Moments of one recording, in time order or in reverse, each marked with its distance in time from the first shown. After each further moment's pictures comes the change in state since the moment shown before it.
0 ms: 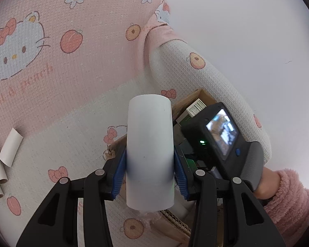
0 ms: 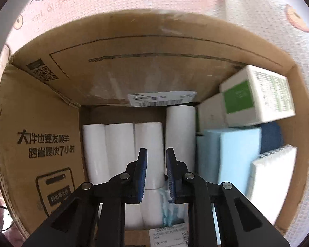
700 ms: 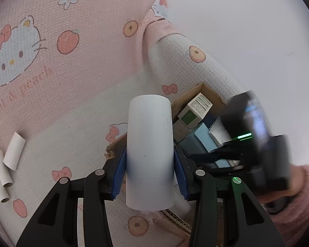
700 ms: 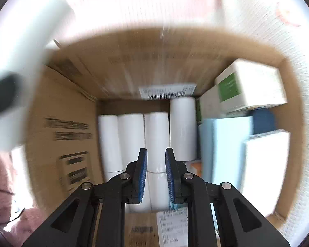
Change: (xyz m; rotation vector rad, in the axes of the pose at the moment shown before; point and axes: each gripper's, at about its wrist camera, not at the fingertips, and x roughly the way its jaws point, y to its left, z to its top) left arm 0.005 -0.010 0.003 0.048 0.044 0.039; right arm -0.059 -0.034 -0.041 0.021 -0.023 0.058
